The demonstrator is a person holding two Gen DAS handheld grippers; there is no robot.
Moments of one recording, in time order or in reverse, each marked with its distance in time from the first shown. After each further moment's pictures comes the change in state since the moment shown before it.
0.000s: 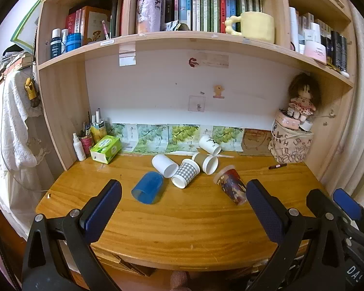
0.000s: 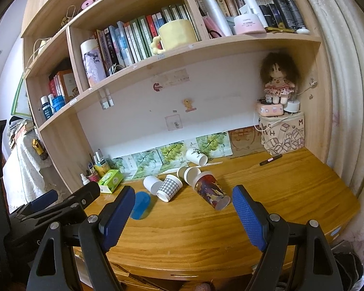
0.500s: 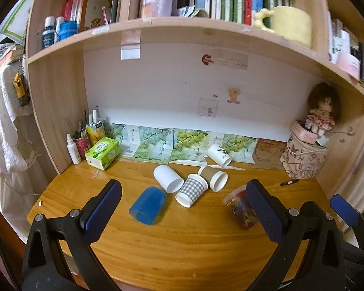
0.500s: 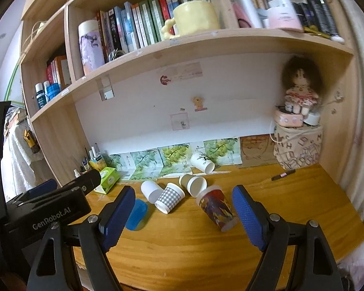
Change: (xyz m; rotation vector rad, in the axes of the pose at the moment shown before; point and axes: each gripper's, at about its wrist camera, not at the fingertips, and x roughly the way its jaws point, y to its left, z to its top) left arm 0.080 0.015 0.047 -0.058 0.043 0.023; right arm 0.086 0.017 0.040 -0.086 0.051 0.018
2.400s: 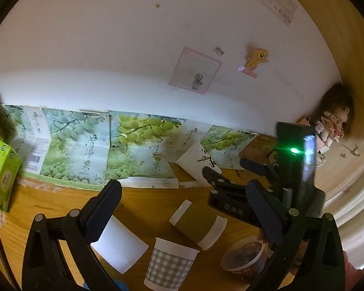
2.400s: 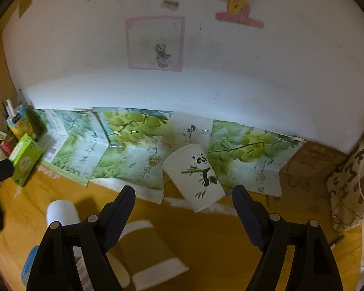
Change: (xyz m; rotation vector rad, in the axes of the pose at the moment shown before) left arm 0.323 0.016 0.074 -0.036 0.318 -0.432; right arm 0.429 -0.026 0.059 -0.205 0.419 -0.117
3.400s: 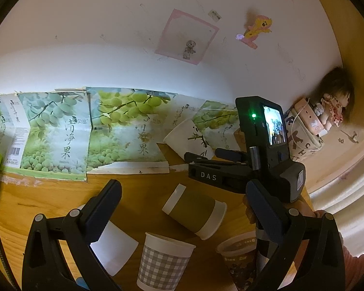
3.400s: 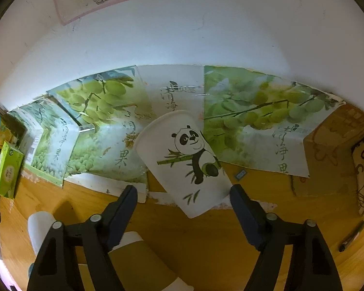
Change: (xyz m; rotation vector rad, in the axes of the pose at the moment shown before) left arm 0.036 -0.001 -0.005 0.016 0.132 -0.053; right arm 0.073 -0.017 0.004 0.107 0.239 0.025
